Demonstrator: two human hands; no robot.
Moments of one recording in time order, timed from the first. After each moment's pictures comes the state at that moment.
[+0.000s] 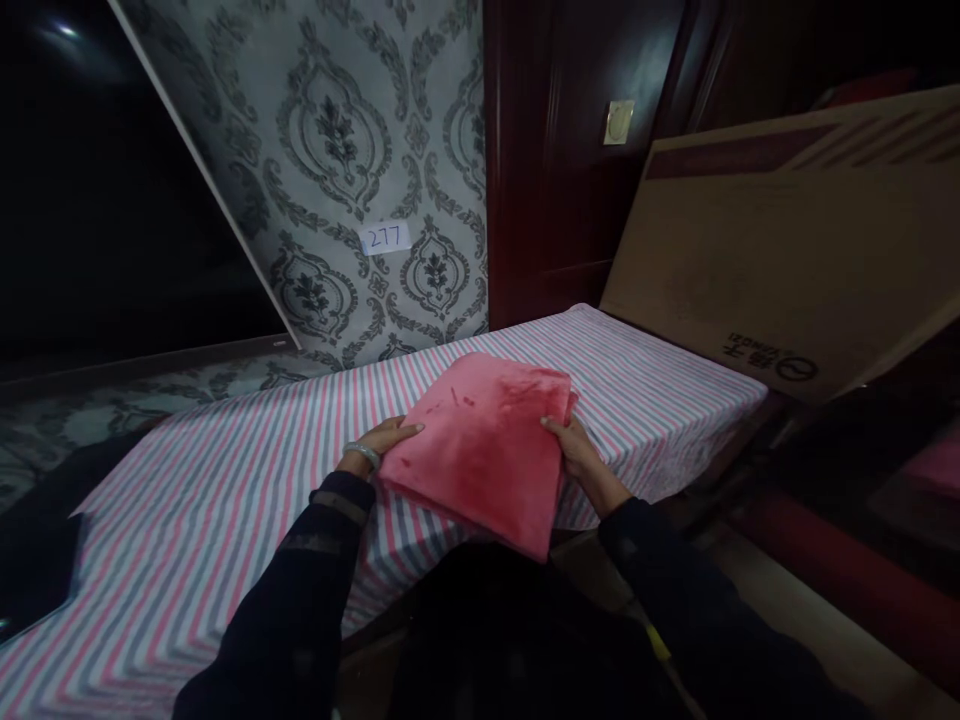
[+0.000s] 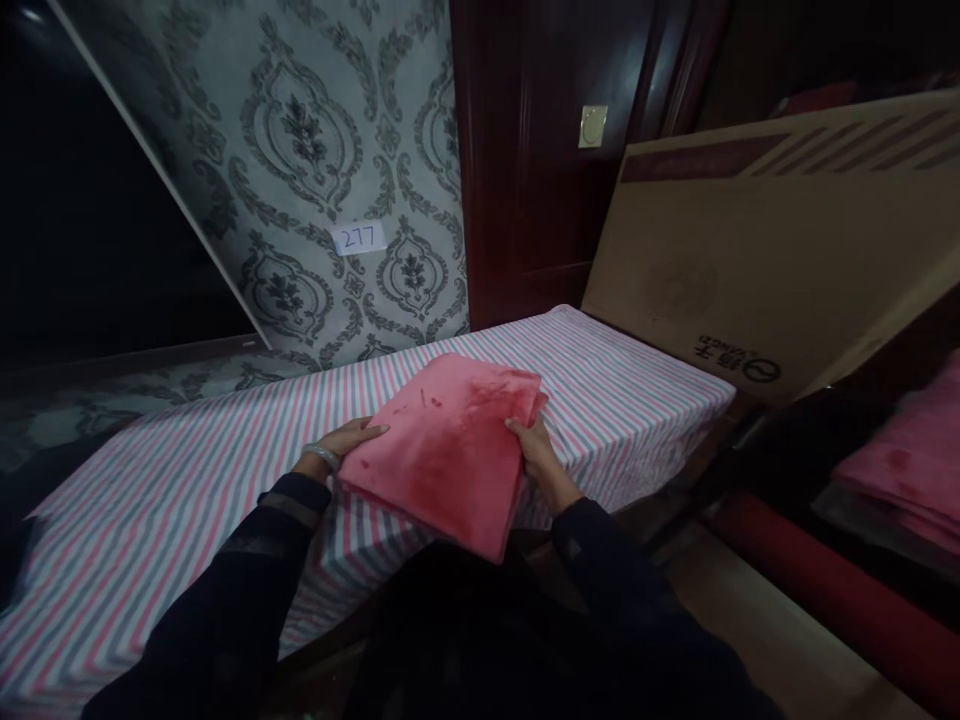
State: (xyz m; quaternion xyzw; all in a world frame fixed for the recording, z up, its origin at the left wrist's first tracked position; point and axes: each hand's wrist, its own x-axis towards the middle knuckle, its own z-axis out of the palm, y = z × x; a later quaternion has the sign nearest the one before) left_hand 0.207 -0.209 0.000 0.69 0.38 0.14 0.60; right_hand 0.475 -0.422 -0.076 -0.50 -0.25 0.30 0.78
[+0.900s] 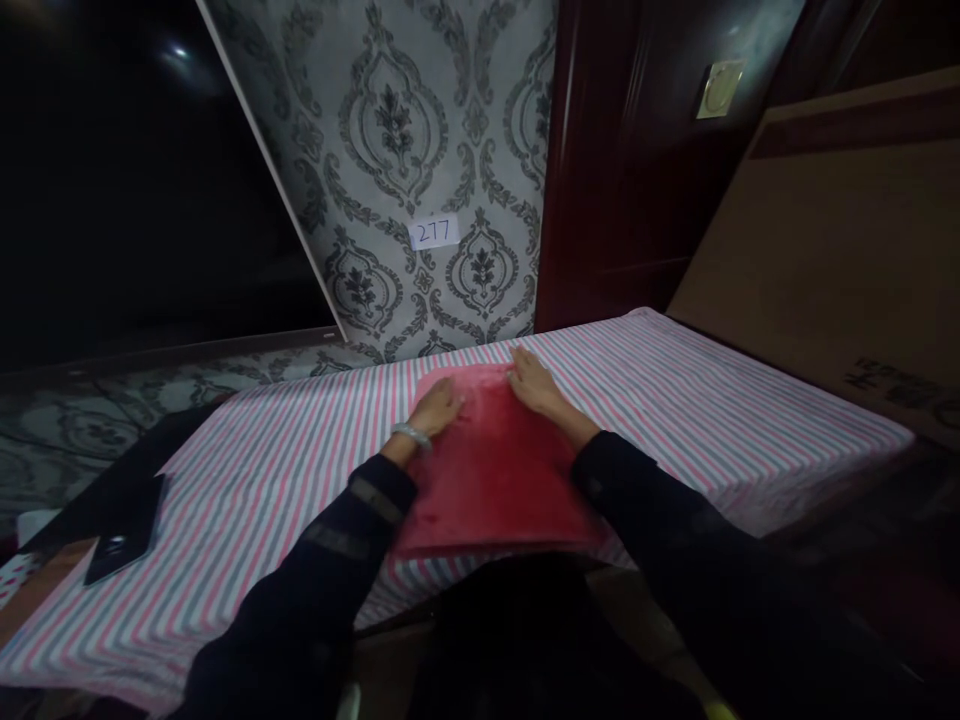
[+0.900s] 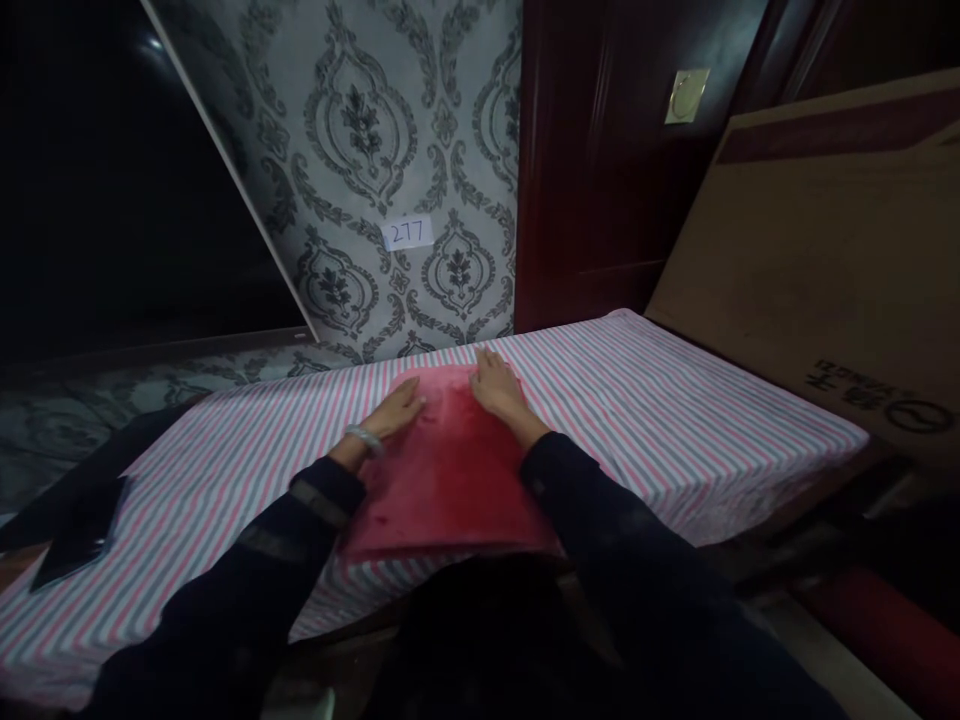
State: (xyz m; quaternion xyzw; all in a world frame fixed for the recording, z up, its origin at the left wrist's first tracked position) left_hand 0.247 -0.204 0.030 0.86 0.41 0.19 0.22; right_hand 0.469 -0.263 -0.013 -0.73 -0.56 0.01 0.39
